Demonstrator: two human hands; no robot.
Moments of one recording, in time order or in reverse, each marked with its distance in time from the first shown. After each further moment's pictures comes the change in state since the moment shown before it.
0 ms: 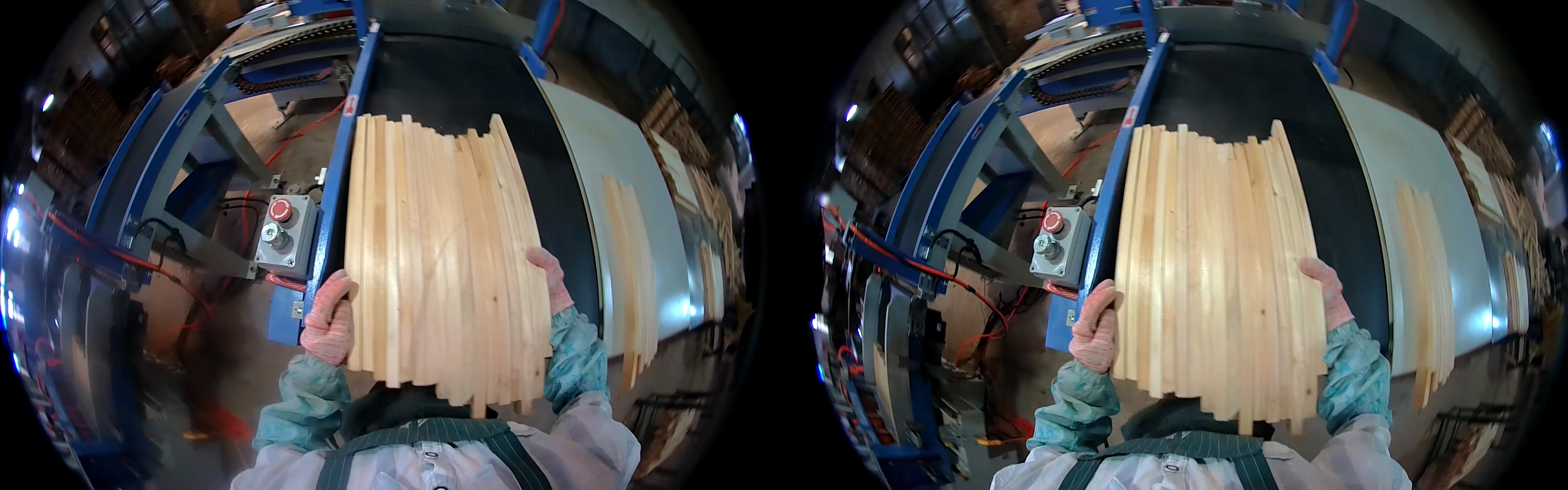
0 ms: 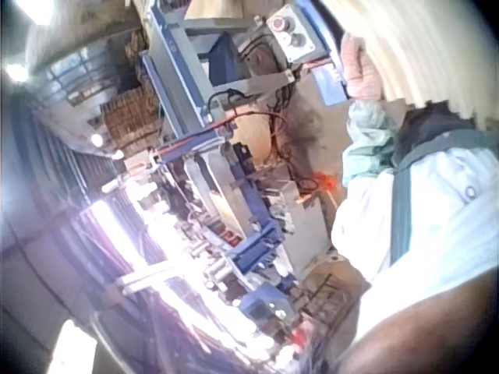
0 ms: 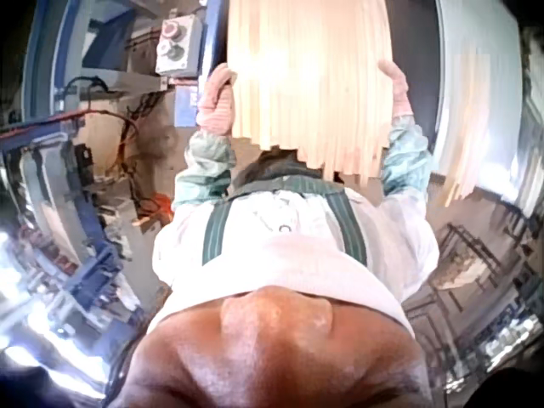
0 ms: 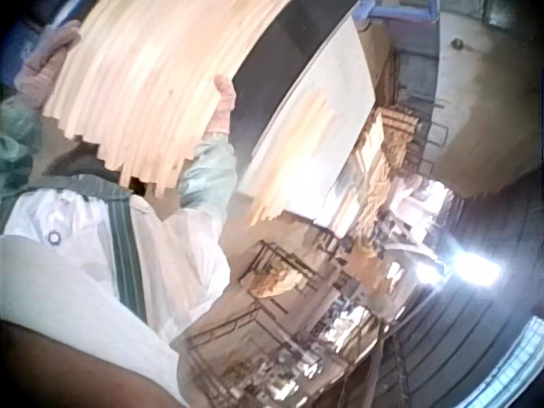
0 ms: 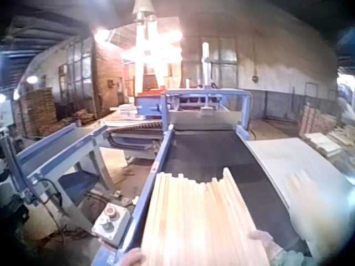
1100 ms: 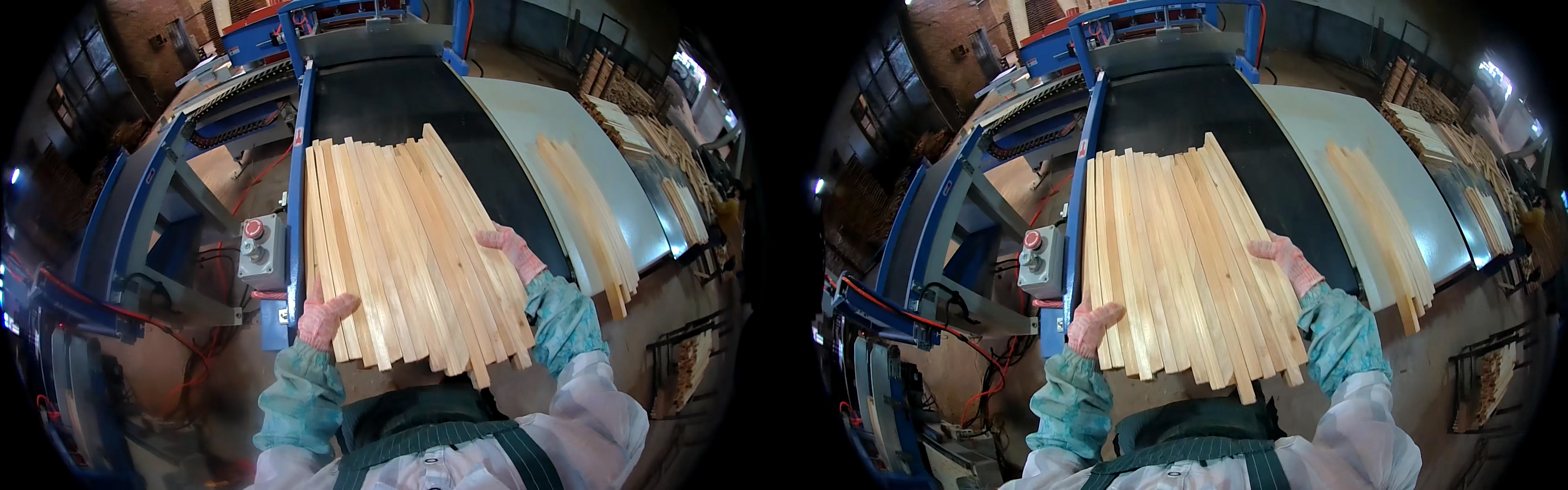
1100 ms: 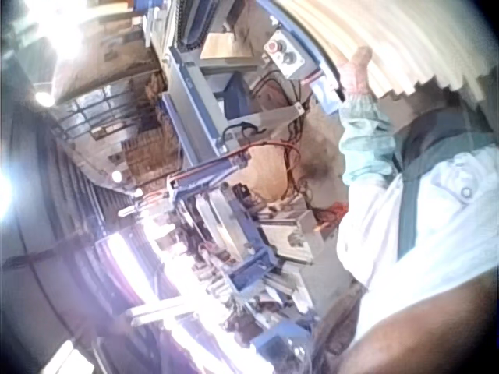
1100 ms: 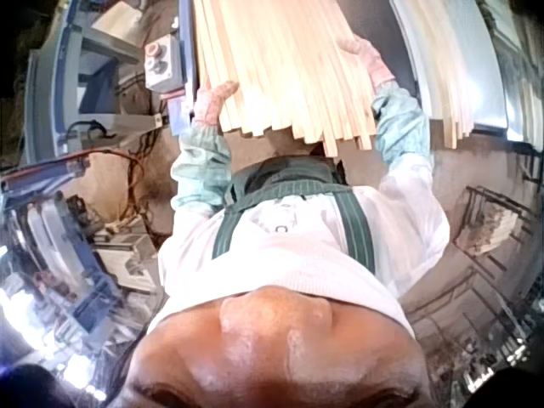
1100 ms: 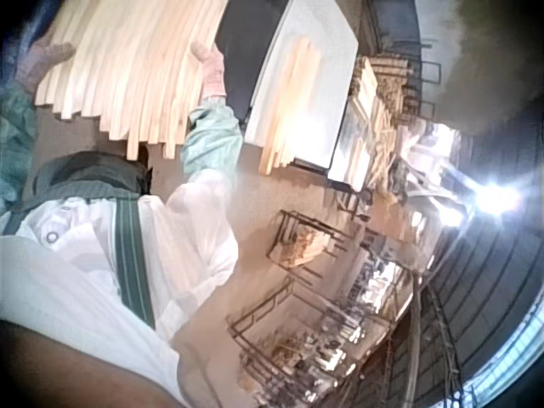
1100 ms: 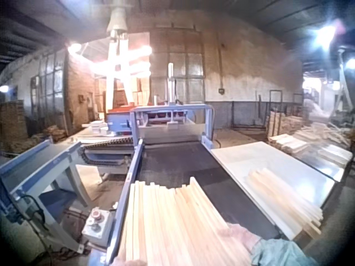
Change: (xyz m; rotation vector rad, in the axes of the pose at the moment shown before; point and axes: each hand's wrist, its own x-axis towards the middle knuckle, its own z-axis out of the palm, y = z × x) left_hand 0.022 0.029 0.008 -0.359 -0.209 -0.774; right_hand -0.054 0.002 0.030 -0.340 0.108 -0.211
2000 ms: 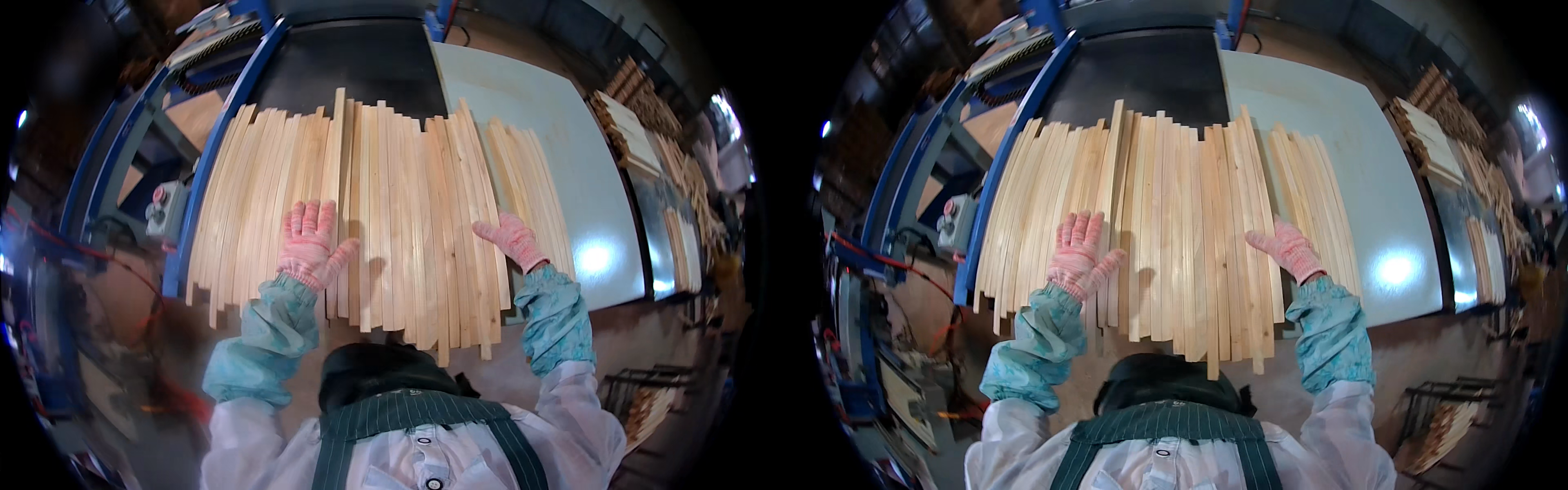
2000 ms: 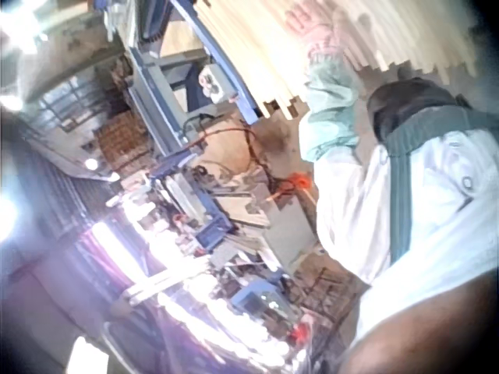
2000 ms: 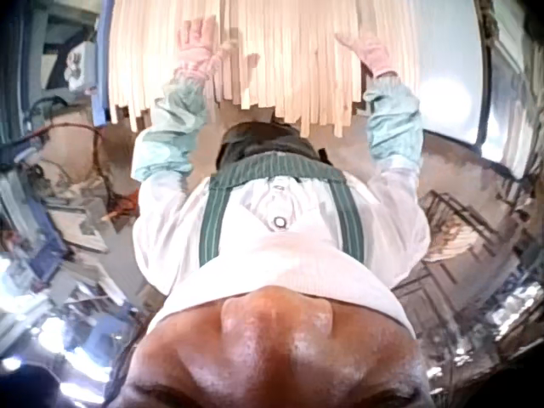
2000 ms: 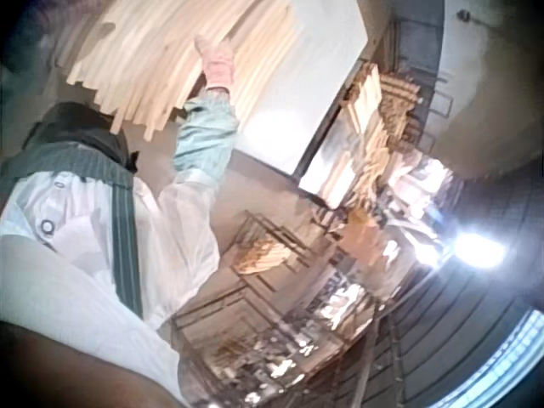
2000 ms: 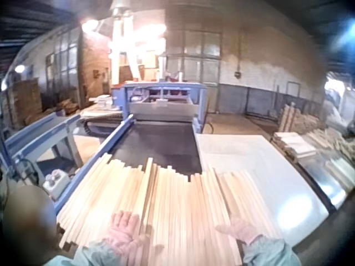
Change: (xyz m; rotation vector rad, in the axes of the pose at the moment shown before) left_hand 0.040 -0.048 0.260 1.782 0.137 0.346; right_hand 0.004 -0.051 -0.287 -1.119 0.108 0.120
